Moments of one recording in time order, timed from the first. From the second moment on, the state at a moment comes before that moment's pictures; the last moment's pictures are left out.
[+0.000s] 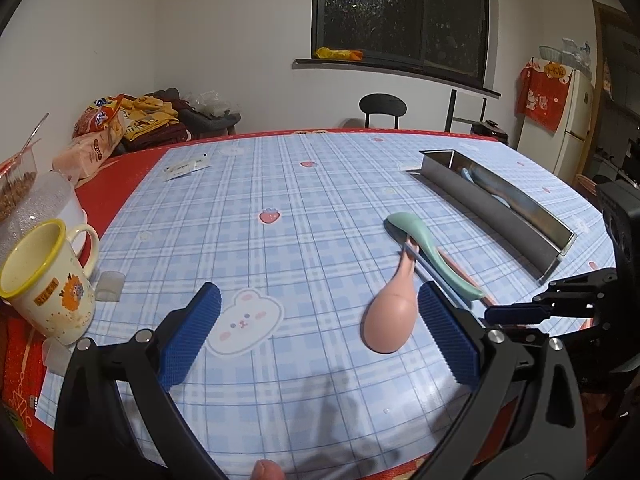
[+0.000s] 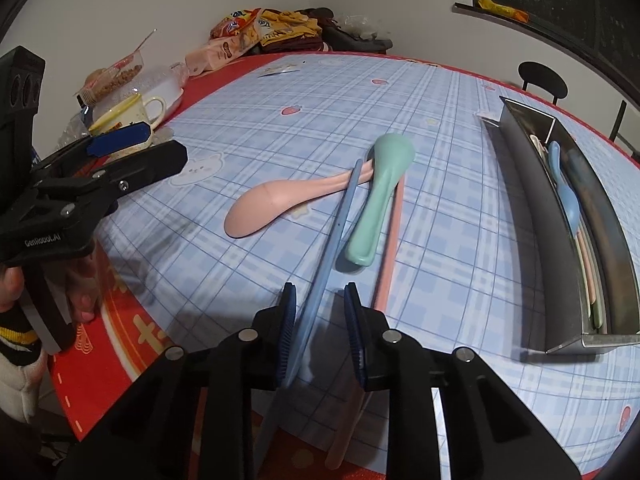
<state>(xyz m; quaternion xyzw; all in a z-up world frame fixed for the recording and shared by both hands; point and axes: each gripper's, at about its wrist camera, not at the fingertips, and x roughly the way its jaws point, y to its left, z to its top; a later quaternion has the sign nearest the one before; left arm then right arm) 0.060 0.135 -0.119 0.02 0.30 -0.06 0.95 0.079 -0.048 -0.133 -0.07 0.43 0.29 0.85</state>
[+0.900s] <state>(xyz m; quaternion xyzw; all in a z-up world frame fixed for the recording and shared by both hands) 0.070 0.107 -0.127 0.09 0.33 -0.10 0.93 0.088 -0.062 -0.136 -0.03 0.43 0.28 0.86</state>
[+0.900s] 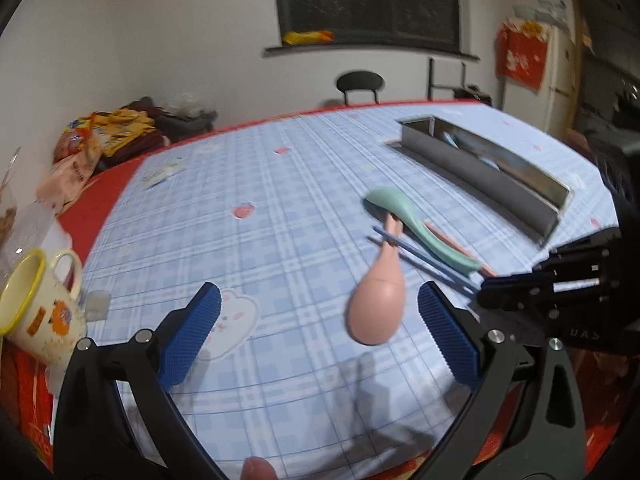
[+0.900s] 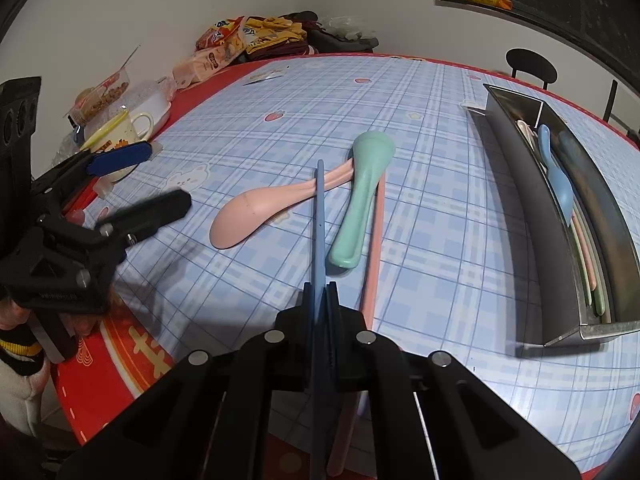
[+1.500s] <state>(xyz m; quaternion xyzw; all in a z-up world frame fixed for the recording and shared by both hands) 0.076 0.103 -0.126 0.08 0.35 -0.11 0.93 0.088 -0.059 -0.137 -0.04 0.43 0.28 0.86</state>
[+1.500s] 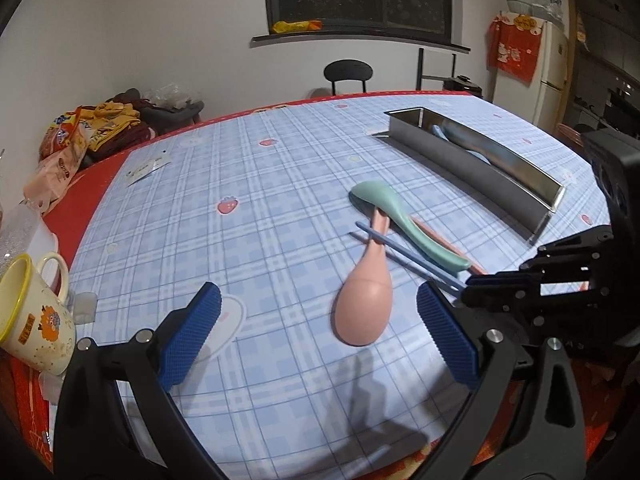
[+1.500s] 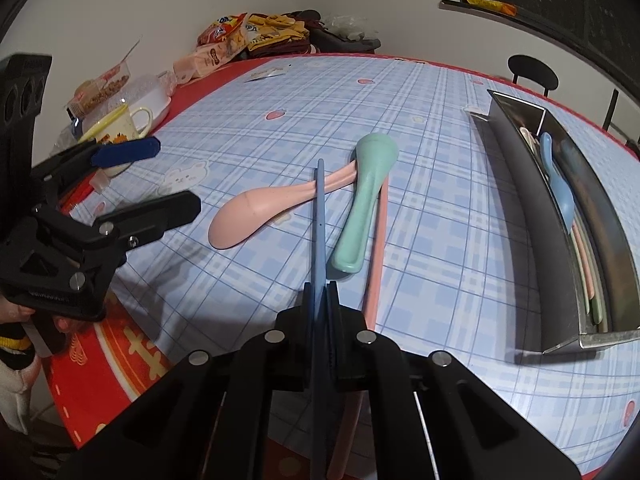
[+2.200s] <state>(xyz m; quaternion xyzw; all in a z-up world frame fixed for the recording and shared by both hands) 0.115 0.031 -0.158 0.27 0.41 -0.15 0.86 0.099 -0.092 -0.142 0.06 0.45 0.27 0.85</state>
